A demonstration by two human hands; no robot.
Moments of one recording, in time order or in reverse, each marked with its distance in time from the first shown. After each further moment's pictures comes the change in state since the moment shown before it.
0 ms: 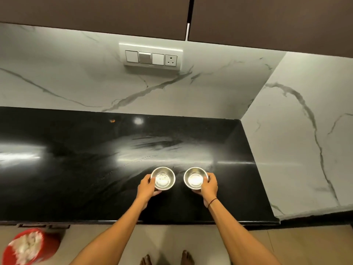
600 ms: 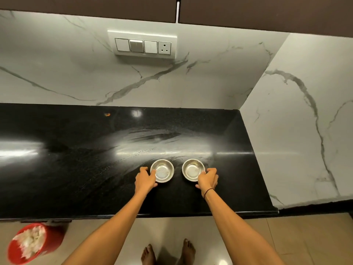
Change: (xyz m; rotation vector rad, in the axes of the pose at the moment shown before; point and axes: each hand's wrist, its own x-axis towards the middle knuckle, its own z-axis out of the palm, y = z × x) left_hand 0.013 0.006 0.010 0.442 0.168 -0.048; right_hand 0.004 -0.006 0.004 -0.240 0.113 0.139
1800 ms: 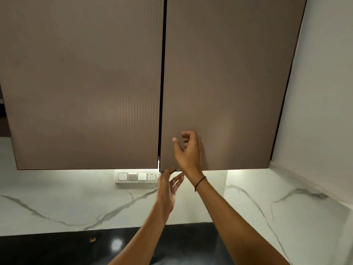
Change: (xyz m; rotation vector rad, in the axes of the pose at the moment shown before) left_hand -0.210 0.370 -0.103 -1.232 -0.505 0.726; right_hand -0.257 -0.399 -0.239 0.492 0.257 -1.349
